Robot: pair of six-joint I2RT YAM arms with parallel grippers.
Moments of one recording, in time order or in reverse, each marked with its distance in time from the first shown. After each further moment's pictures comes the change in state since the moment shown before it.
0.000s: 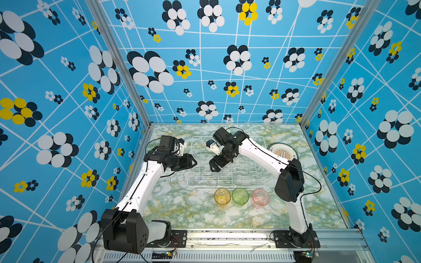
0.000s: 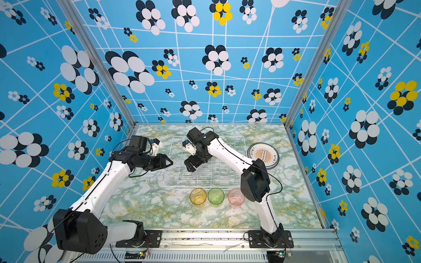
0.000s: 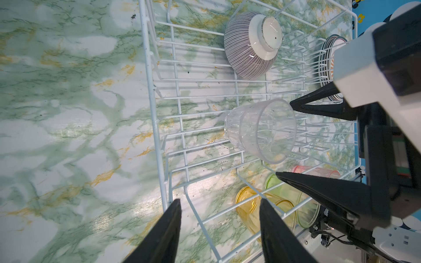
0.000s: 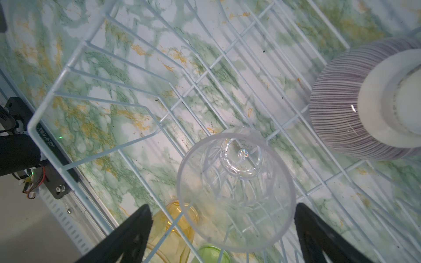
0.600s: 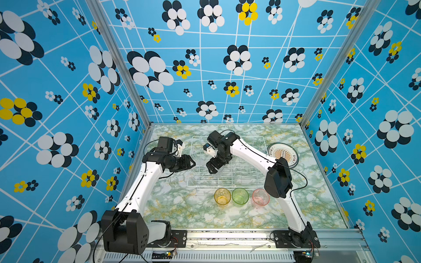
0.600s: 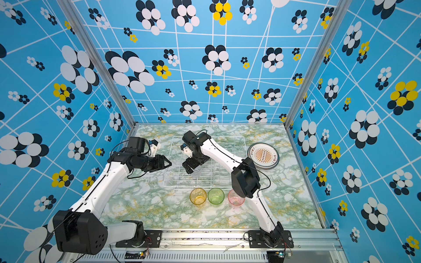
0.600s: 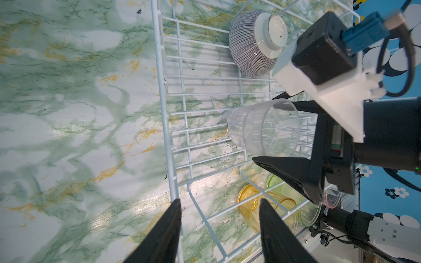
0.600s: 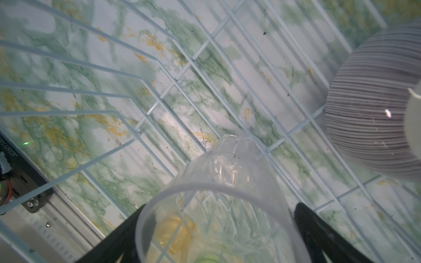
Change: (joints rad) left arm 0.031 -0.010 -0.024 0.000 0.021 0.019; right arm 0.018 0.164 0.149 -0.093 0.058 0.018
